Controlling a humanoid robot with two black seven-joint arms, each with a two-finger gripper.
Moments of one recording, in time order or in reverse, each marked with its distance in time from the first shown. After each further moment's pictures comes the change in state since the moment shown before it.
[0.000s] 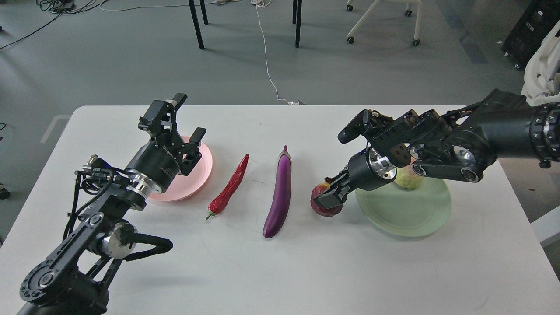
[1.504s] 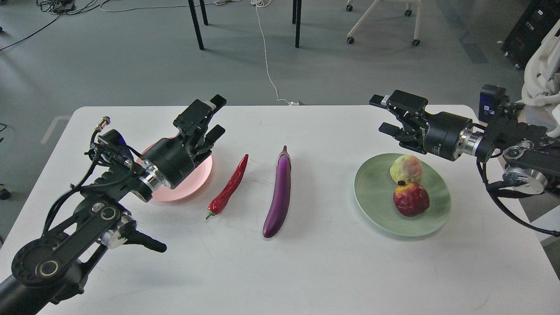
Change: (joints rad) left arm -0.216 0.198 0.338 -0.036 0.383 -0.007 -0.001; right arm -0.665 -0.498 0.860 0.093 0.908 0.016 0.000
